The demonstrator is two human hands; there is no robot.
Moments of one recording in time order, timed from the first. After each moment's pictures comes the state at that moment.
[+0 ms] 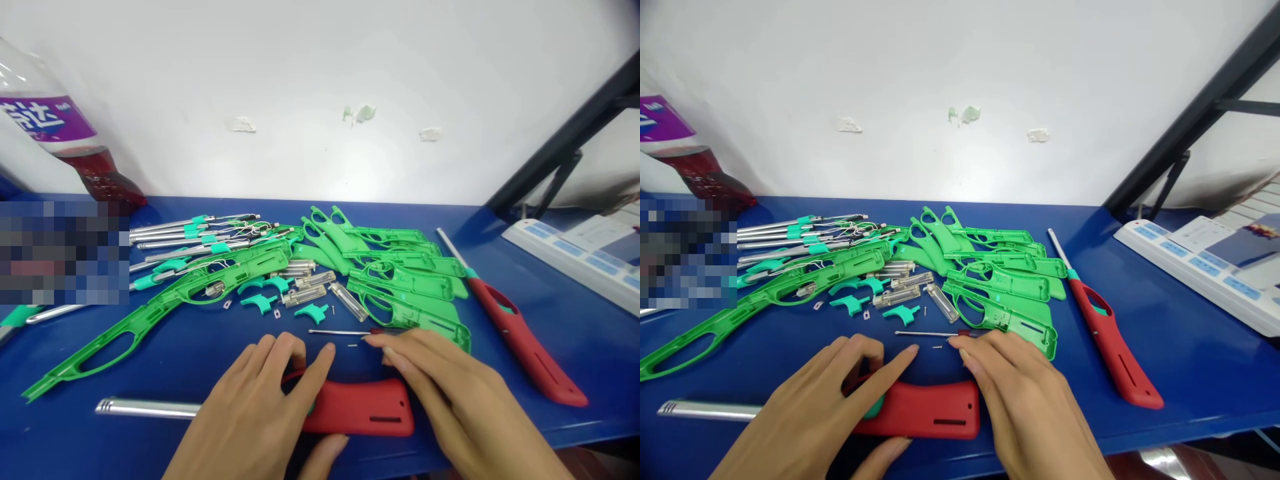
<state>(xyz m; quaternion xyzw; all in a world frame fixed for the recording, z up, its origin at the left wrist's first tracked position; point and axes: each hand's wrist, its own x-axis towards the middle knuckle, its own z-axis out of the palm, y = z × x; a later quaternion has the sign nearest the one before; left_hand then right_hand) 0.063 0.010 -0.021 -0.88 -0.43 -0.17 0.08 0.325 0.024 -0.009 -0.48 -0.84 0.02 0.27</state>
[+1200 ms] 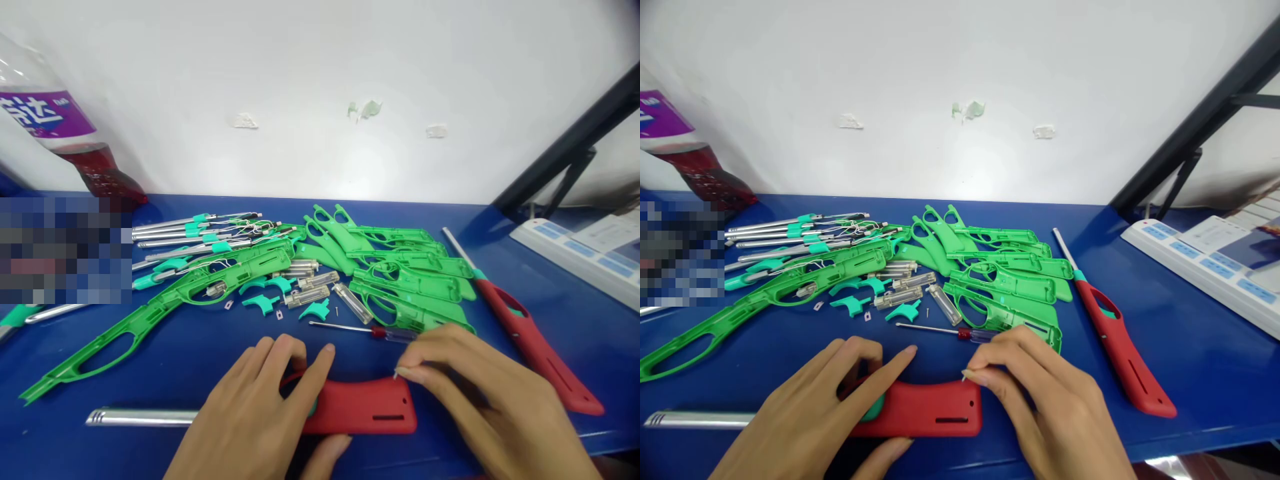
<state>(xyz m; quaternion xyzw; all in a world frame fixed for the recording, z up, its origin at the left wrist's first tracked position) 0.057 0.012 -0.024 -0.88 -0.43 -0.16 0.07 0.338 0.026 -0.006 -0.48 -0.81 0.13 0.32</state>
